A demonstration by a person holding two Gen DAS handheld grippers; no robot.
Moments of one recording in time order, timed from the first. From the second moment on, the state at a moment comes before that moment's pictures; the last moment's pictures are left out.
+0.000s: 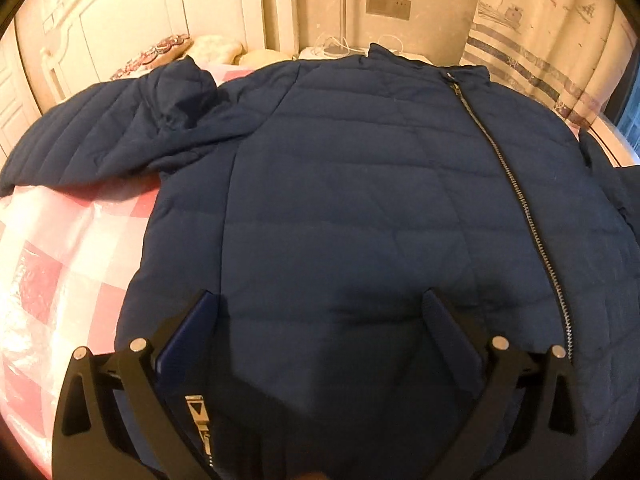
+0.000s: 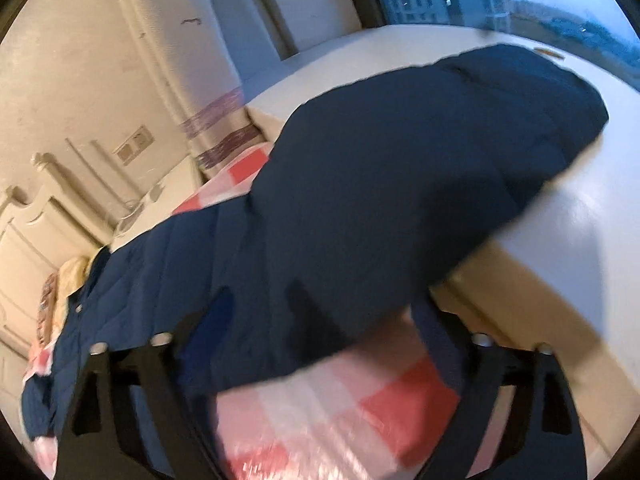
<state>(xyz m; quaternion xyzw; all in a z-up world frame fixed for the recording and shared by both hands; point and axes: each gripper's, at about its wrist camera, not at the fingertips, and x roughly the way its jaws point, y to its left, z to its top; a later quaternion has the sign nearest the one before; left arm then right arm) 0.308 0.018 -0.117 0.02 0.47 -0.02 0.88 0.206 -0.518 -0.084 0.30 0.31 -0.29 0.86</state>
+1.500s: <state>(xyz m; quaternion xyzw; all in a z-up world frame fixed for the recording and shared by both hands) 0.304 0.020 -0.111 0.01 0.46 -0.03 0.89 0.198 -0.395 -0.121 0.48 0.25 -0.13 0.83</state>
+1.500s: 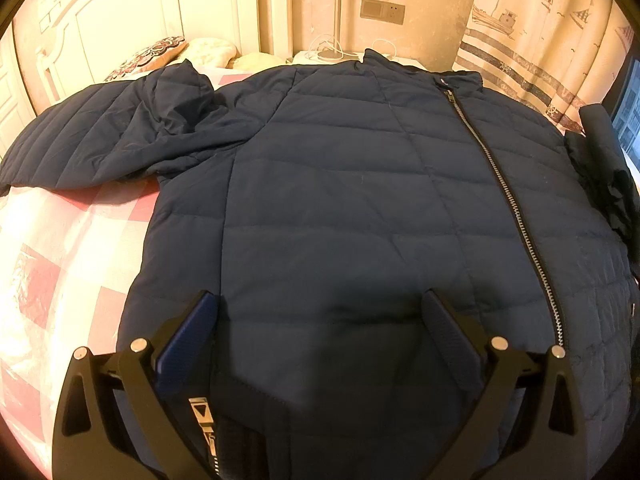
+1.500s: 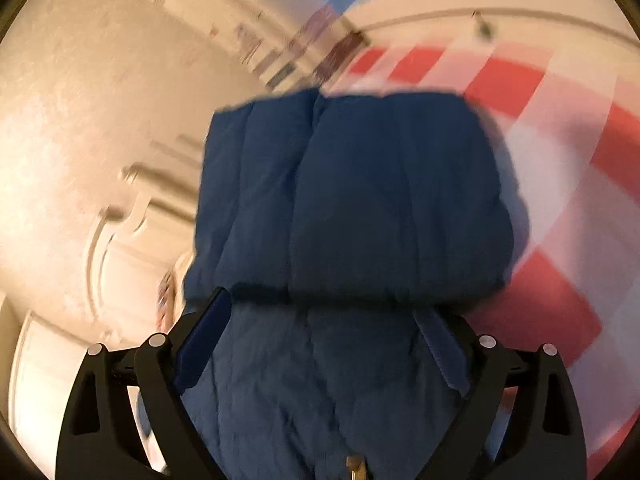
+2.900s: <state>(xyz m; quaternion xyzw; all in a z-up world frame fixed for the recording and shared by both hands) 0.302 0.058 -0.102 -0.11 0.44 -0.05 0.89 0.247 -0.279 -0.022 0.04 0.27 -0.13 0.95</state>
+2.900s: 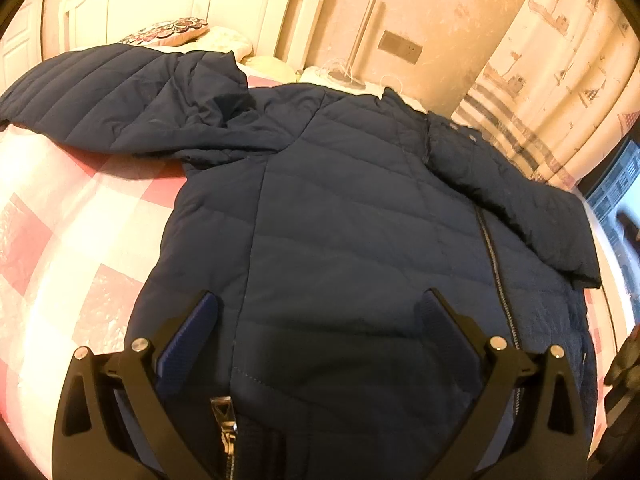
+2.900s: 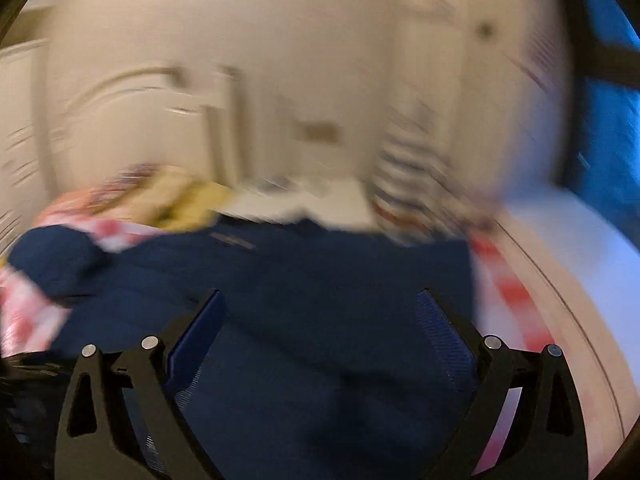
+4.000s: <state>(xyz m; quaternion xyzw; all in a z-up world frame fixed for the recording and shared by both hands) 0.417 -0.047 -0.017 -0.16 0.38 -0.14 0.90 0.225 -0.351 -0.085 0.12 0.30 -0.15 0.94</state>
